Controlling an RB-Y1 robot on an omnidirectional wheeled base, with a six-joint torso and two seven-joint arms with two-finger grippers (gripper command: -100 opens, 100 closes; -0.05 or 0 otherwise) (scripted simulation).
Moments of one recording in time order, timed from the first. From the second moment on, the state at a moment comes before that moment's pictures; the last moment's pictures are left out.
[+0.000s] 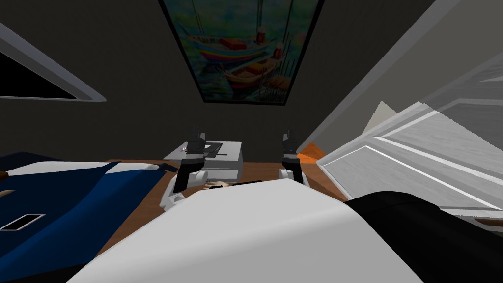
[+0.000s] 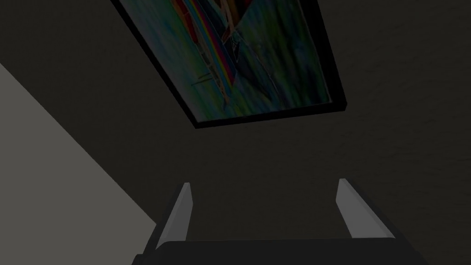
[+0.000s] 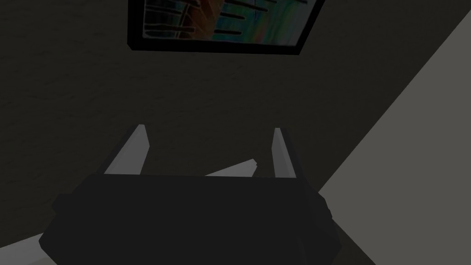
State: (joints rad) left arm 0.31 0.21 0.04 -2.18 0.03 -0.30 -0.14; right arm 0.50 0.02 -0.02 -2.27 0.08 -0.42 0.13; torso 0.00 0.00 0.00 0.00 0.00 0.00
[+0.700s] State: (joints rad) left arm 0.22 0.27 0.06 -2.12 0.06 -0.11 -0.15; right arm 0.50 0.02 -0.02 -2.27 0.08 -0.42 0.13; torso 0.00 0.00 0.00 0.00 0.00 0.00
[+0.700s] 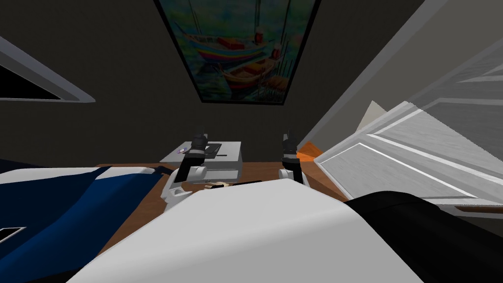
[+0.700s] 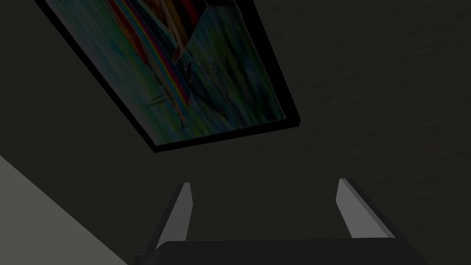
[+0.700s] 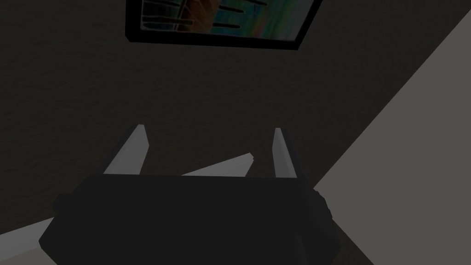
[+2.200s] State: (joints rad) left arm 0.03 0.36 0.11 -1.90 0.13 0.31 -0.14; right arm 0.50 0.02 -0.02 -2.27 0.08 -0.42 0.13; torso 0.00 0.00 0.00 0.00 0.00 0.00
